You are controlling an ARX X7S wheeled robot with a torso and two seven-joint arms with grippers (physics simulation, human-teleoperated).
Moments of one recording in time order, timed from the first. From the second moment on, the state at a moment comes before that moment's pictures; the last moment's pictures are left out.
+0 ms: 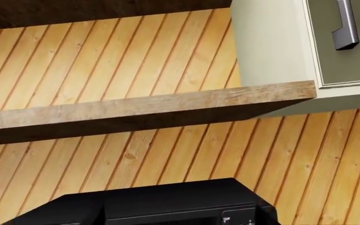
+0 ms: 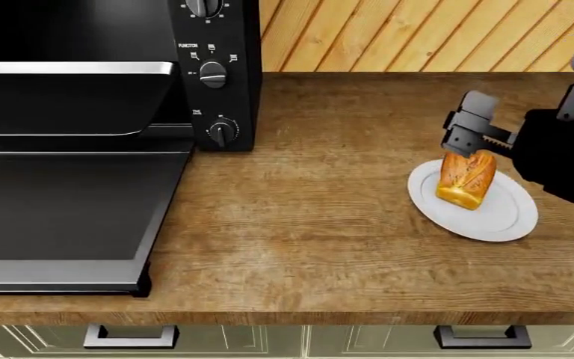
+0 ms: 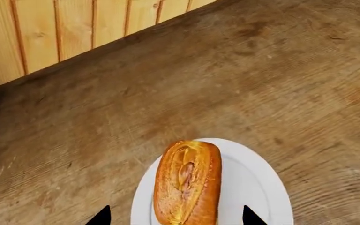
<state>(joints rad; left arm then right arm) -1.57 -1.13 0.39 0.62 -1.79 -0.79 -0.96 1.27 0.87 -0.62 -0.13 2.16 0.68 1.46</state>
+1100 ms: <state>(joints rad) -1.31 -1.23 0.30 0.68 -1.72 -0.64 -0.89 1.38 0.67 -1.02 0.17 2.08 0.54 1.47</state>
